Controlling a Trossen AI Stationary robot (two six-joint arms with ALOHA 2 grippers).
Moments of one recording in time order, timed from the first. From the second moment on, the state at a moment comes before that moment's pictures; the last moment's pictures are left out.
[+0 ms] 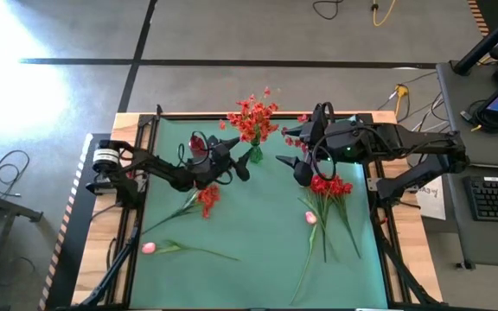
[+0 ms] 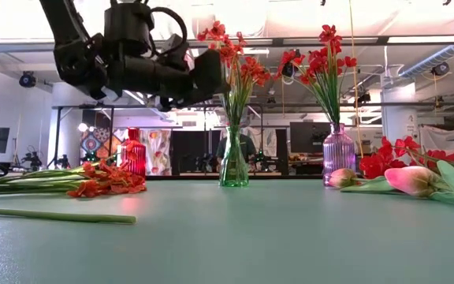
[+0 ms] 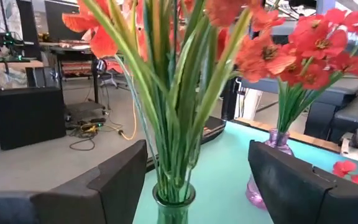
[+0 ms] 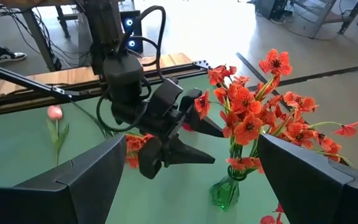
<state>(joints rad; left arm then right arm) 0.11 1.75 0.63 1.22 -0.62 -0.04 0.09 1.35 1.62 -0.73 0.38 0.16</state>
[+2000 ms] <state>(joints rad) 0.18 1.79 0.67 1.19 -0.56 0.02 0.09 1.35 1.62 -0.76 0.39 0.15</state>
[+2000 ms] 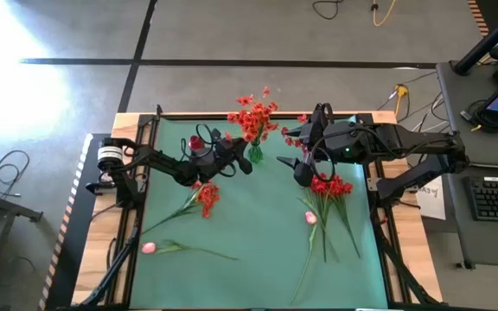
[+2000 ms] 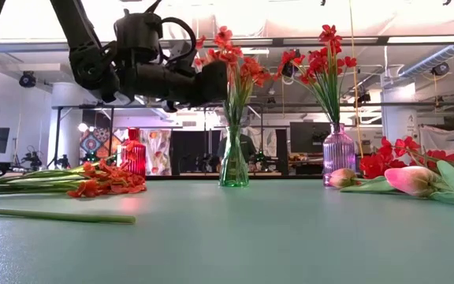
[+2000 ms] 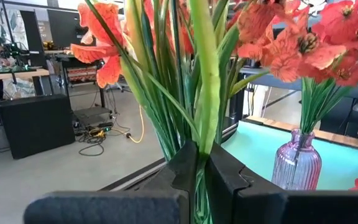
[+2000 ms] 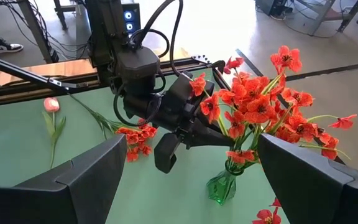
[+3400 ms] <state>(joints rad) 0.01 1.62 0.67 0.74 -0.77 -0.04 0.09 1.35 1.62 -0.79 0.38 0.22</state>
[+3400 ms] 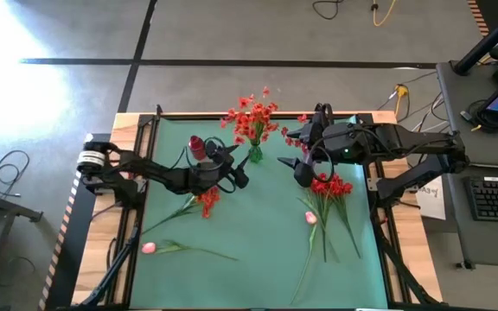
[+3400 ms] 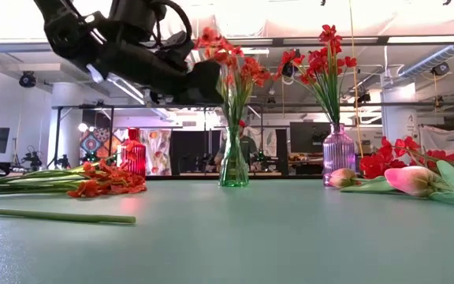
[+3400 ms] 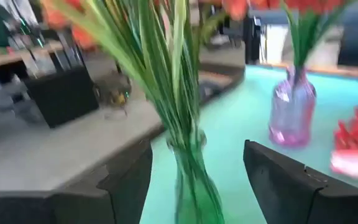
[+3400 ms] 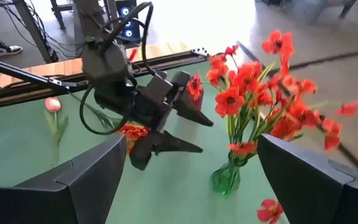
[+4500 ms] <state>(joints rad) -0.52 1.64 0.87 0.47 -0.62 -0.39 0.68 1.54 1.61 -1.38 0.07 1.04</state>
